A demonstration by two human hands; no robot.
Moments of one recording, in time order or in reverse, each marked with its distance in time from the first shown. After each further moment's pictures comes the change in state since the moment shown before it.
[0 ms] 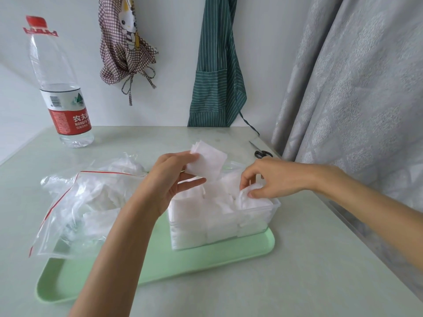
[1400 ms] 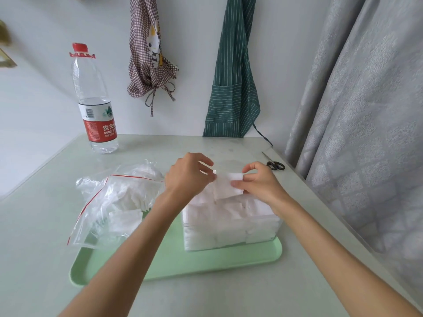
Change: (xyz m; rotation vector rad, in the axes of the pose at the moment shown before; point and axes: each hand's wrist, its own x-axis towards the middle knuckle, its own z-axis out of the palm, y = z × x) left_hand 0.012 0.002 0.006 1.023 0.268 0.230; right_hand 0.029 -0.027 0.039 1.006 0.546 0.336
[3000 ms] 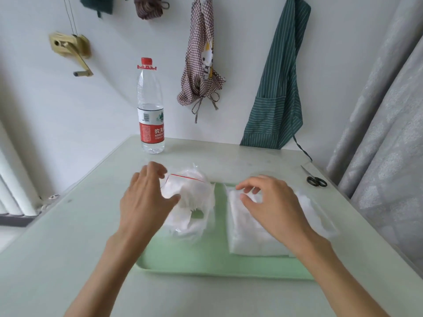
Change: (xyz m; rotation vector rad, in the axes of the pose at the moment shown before) left_hand -0.073 -0.097 -0.098 0.284 0.409 -0.042; right_hand -0.063 -0.049 0.065 -0.629 0.022 -0.537
